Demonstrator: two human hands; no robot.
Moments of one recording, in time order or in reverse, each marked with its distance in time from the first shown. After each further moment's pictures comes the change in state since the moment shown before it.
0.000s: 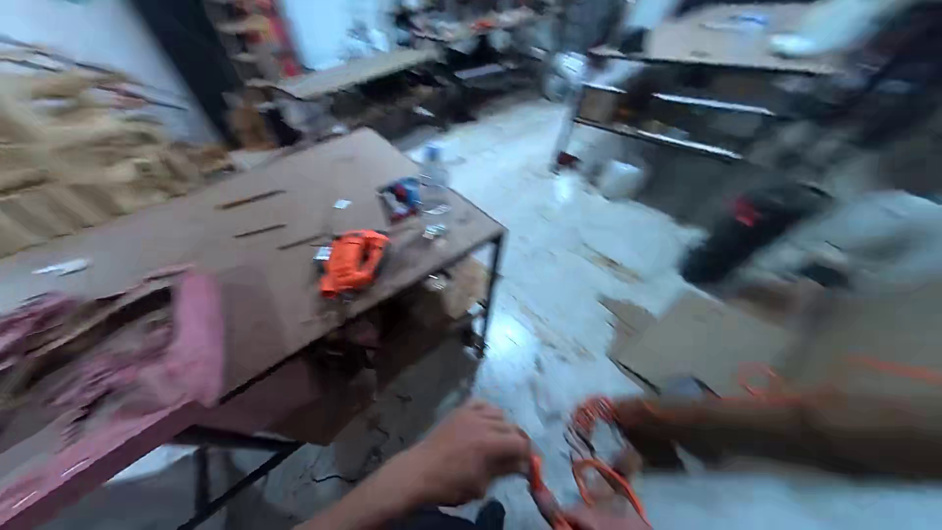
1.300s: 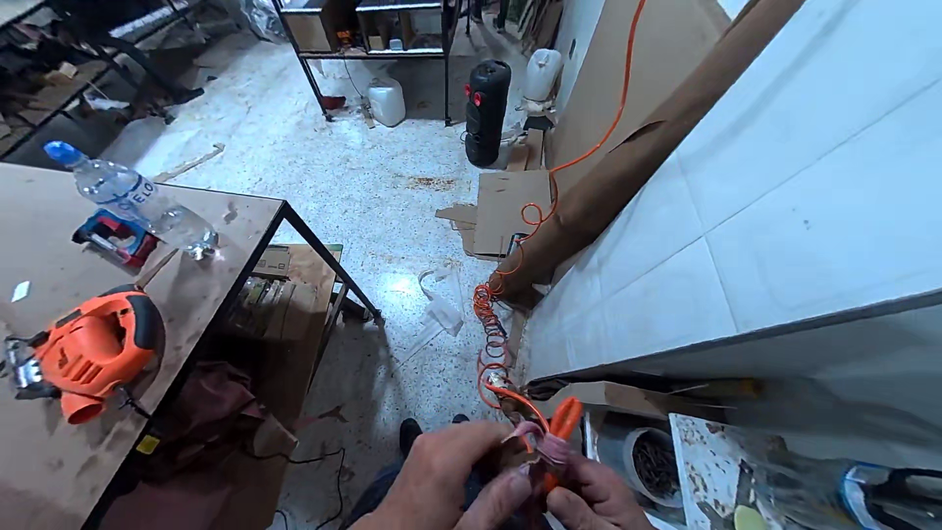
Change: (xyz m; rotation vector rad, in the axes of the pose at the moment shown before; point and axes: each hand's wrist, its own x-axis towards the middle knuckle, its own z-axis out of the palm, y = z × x) left_hand 0.020 0.119 0.036 -0.723 -0.208 0.220; right_hand -0.134 -0.074 0.038 0.887 0.720 0.022
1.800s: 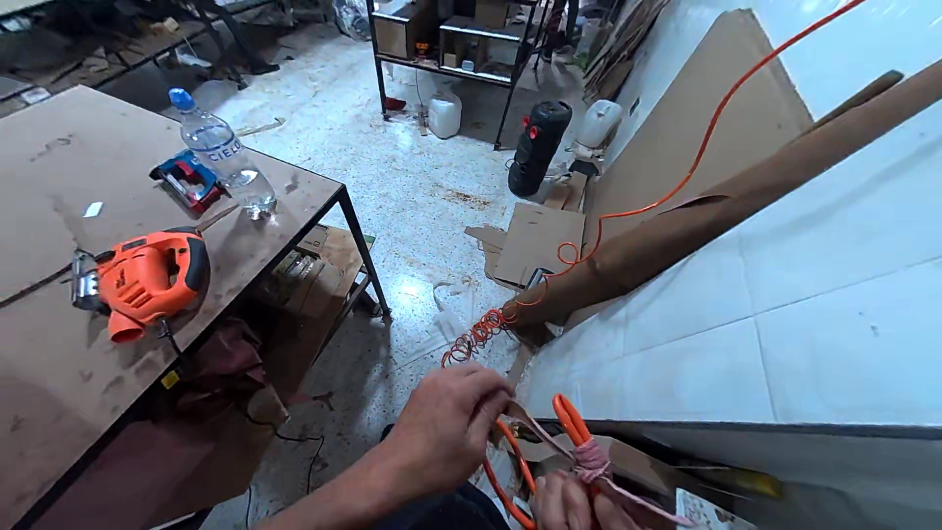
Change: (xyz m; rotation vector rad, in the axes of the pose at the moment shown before) left_hand 0.033 -0.025 -0.042 0.292 0.120 -0.278; right_hand 0.035 0.013 0.033 0.450 0.175 -0.132
